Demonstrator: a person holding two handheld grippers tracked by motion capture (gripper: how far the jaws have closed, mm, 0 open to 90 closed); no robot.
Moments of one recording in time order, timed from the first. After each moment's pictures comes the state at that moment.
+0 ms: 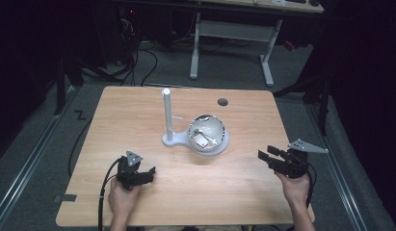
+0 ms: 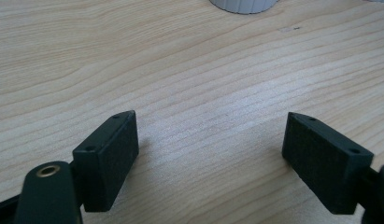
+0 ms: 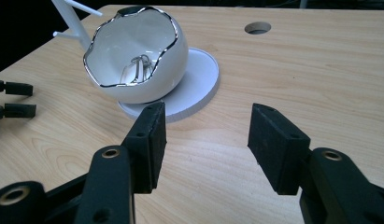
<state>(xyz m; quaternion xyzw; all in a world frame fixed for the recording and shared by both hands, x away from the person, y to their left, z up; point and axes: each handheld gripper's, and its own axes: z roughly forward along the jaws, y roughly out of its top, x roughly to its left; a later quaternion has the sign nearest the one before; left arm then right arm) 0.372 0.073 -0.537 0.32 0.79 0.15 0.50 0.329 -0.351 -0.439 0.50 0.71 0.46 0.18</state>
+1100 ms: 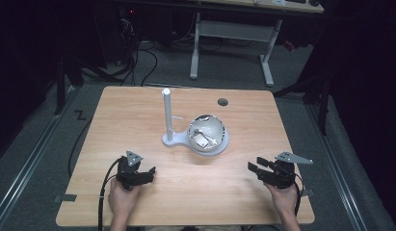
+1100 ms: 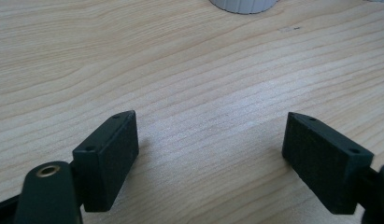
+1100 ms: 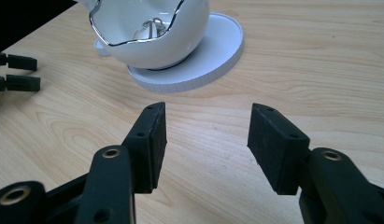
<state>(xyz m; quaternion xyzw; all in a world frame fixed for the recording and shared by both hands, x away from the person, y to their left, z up) 0.372 0.073 -0.537 0.32 0.79 0.15 0.50 0.318 -0.328 -0.479 0.50 0.72 0.45 0.16</state>
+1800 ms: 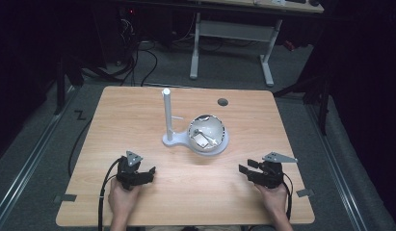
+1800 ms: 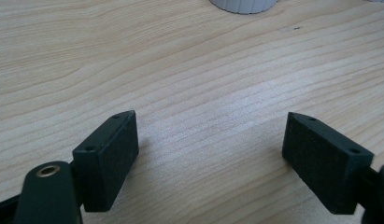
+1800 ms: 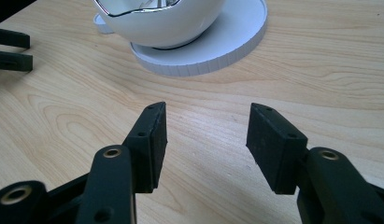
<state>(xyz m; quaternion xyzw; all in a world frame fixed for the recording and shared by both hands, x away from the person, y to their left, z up) 0.372 0.073 -0.537 0.32 0.79 0.15 0.50 0.330 -0.305 -0.499 0.49 0.74 0.43 0.14</state>
